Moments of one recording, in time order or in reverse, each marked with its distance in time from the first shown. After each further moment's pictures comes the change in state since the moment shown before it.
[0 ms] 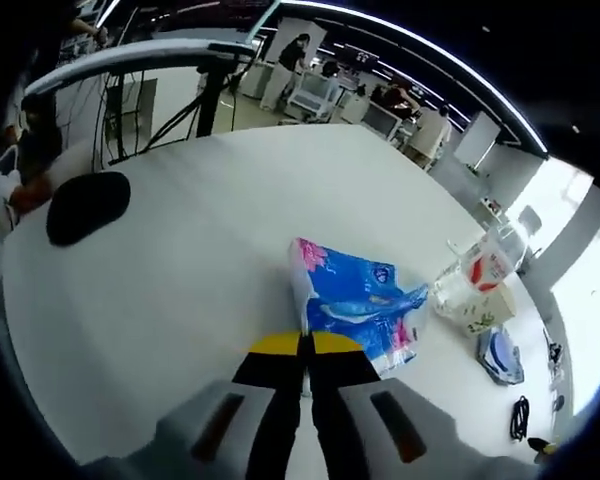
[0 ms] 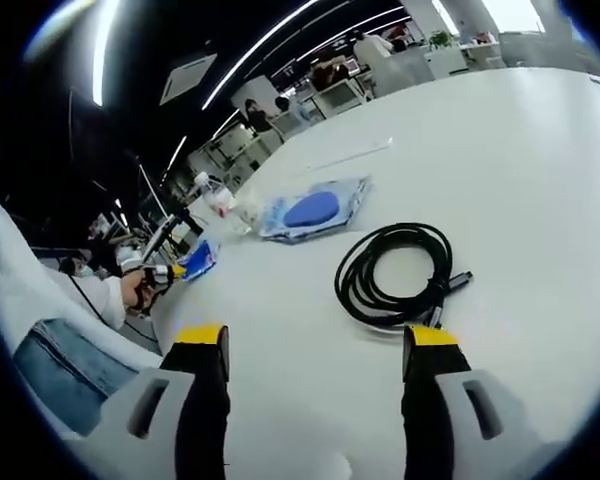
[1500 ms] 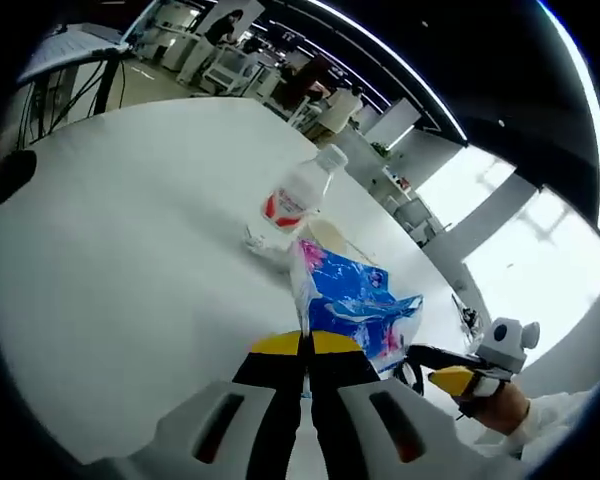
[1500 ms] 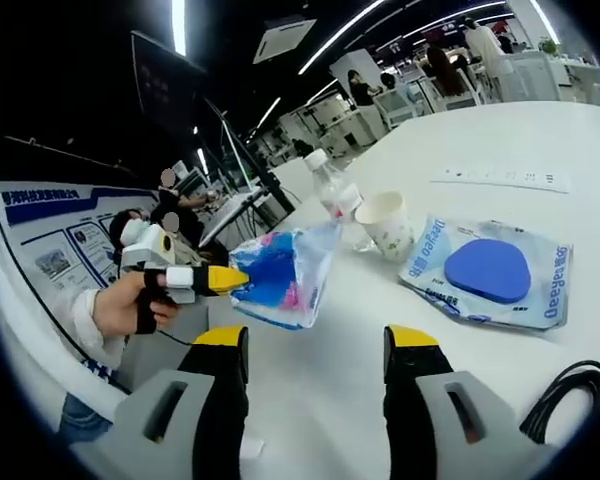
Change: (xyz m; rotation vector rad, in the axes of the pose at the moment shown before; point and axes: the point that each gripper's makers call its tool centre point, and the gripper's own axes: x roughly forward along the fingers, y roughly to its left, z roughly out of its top) left arm -0.092 -0.181 -0.066 0.022 0.132 -0.421; right arm 0.121 0.155 0.049 -0.223 0.110 0.363
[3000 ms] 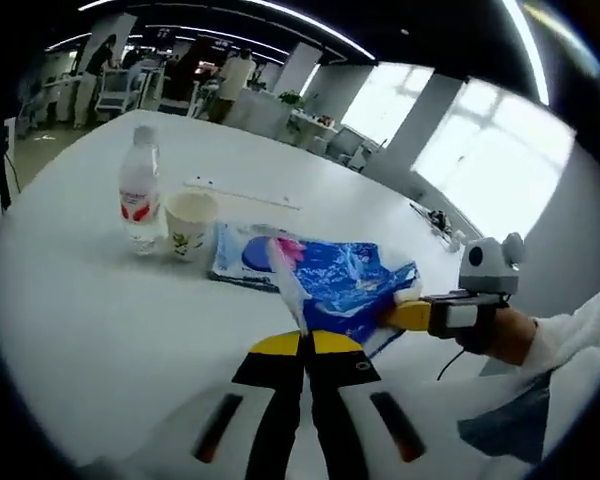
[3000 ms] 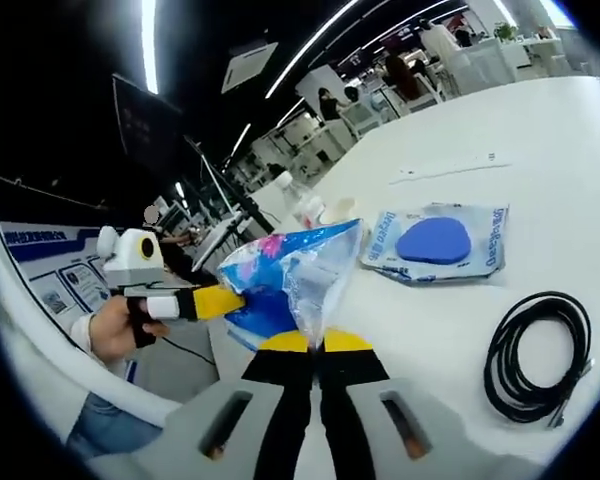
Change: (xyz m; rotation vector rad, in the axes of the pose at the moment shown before) left arm 0.016 -0.104 -0.059 0.461 0.192 -0.190; right arm -0.076 -0.022 -0.016 0.149 -0.111 -0.096
